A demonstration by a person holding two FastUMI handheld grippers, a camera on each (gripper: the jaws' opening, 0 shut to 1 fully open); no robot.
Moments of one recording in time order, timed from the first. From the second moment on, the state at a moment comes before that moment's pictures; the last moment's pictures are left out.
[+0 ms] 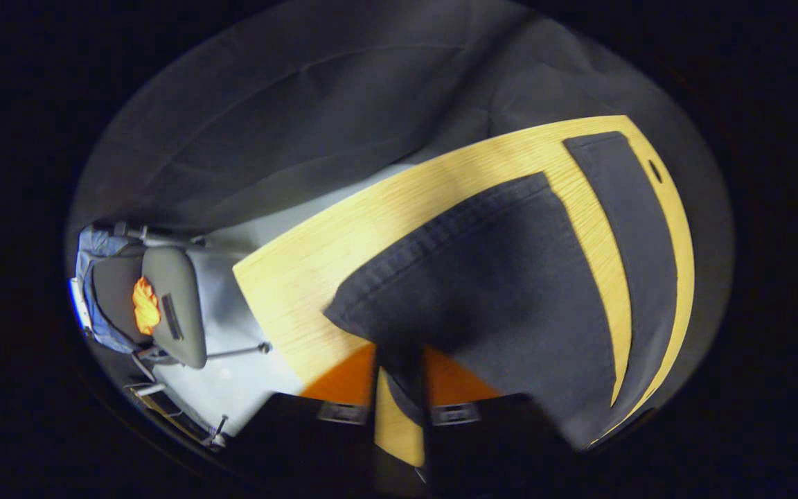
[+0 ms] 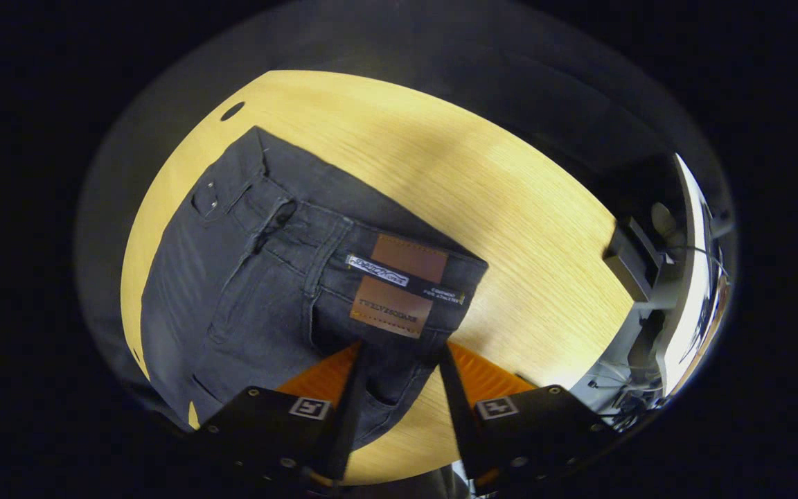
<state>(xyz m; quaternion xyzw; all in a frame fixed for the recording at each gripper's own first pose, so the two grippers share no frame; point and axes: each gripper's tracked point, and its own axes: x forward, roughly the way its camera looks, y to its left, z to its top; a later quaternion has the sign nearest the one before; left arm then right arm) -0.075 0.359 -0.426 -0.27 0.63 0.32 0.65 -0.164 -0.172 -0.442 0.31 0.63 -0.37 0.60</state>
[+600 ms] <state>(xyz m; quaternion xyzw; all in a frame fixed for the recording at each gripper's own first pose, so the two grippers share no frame) -0.031 0.342 -0.373 -0.38 0.50 0.23 0.74 -0.141 -0.169 -0.413 0.56 0.44 -0.34 0.62</state>
